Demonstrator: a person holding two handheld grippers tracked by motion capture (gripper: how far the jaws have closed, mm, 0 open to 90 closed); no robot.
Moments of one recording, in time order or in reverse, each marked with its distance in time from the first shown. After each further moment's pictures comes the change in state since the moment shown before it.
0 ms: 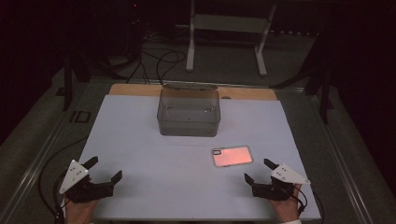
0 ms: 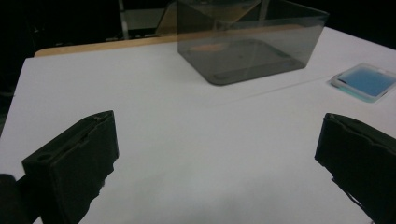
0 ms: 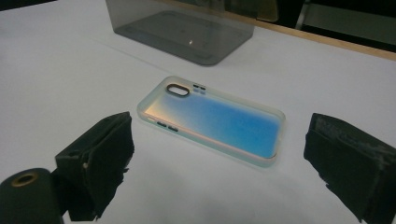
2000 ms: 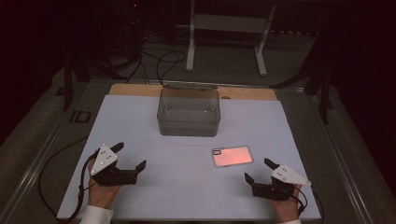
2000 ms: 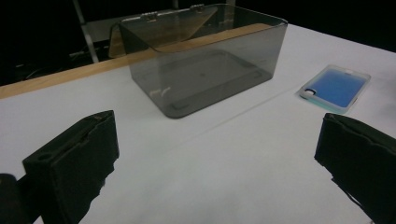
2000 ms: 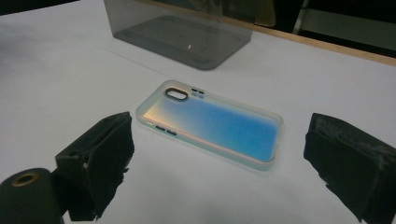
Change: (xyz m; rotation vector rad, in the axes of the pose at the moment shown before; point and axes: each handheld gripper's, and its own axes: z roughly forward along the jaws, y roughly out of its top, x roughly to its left) left arm -0.035 0.040 0.052 0.002 -0.116 0.116; right arm 0.000 0.000 0.000 -0.018 -0.008 0.000
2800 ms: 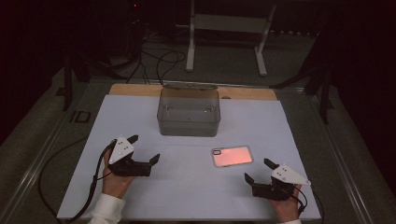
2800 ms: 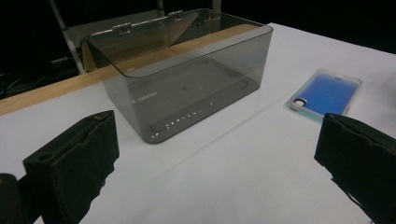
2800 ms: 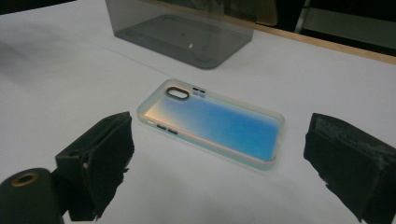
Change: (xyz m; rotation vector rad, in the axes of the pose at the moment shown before) left arm -0.012 0.023 0.035 0.013 -0.046 0.046; right arm 0.000 0.000 0.000 0.003 0.008 0.002
